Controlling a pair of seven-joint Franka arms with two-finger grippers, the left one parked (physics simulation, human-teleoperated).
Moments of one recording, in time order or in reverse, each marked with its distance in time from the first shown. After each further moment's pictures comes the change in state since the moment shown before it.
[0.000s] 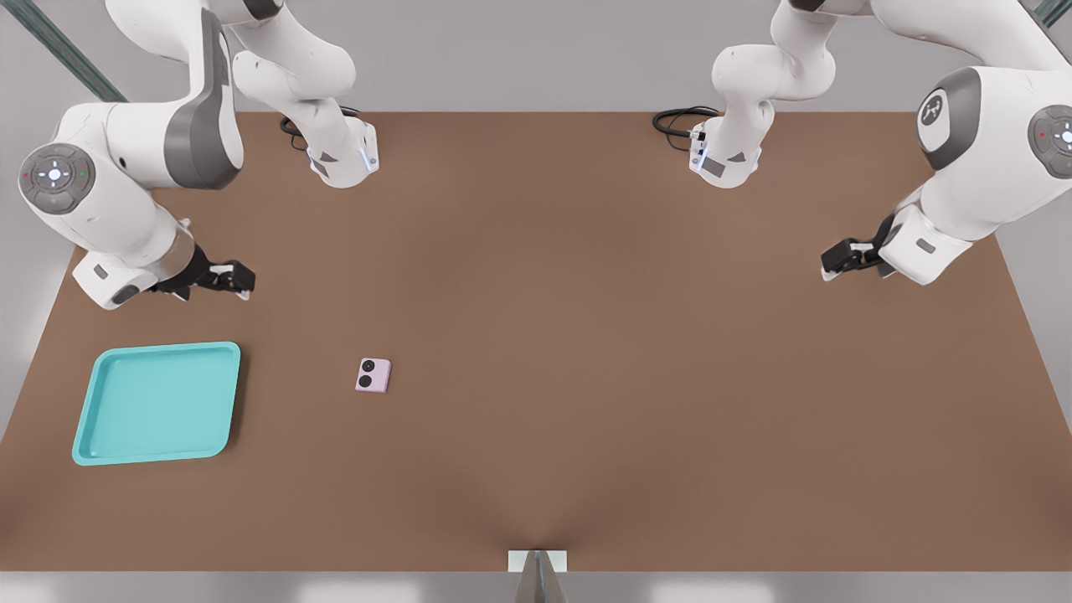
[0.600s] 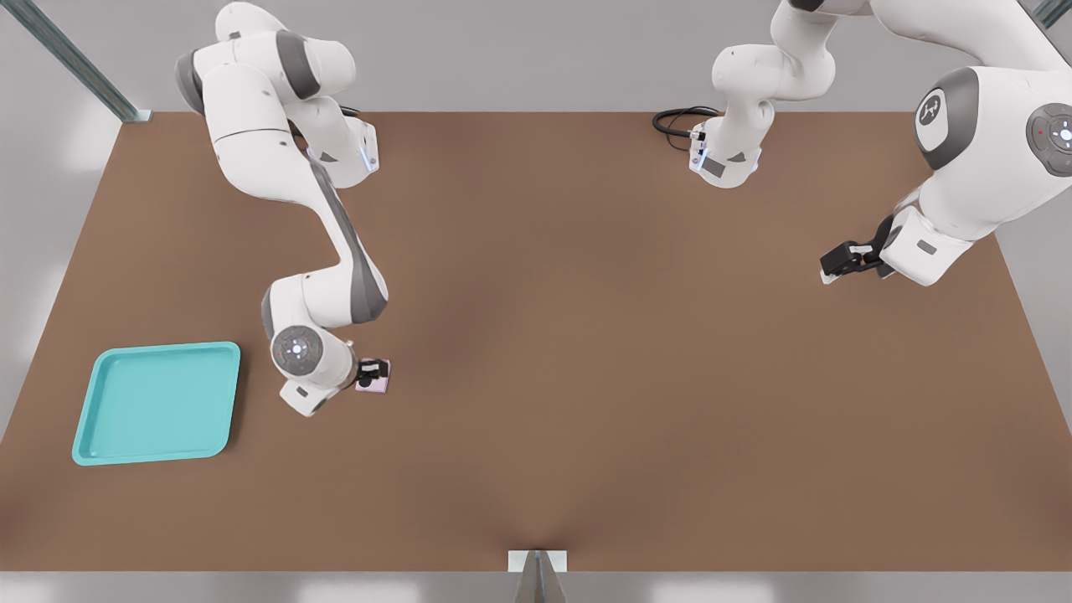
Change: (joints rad) arm 0.173 0.429 -0.008 -0.091 0.044 0.420 0.133
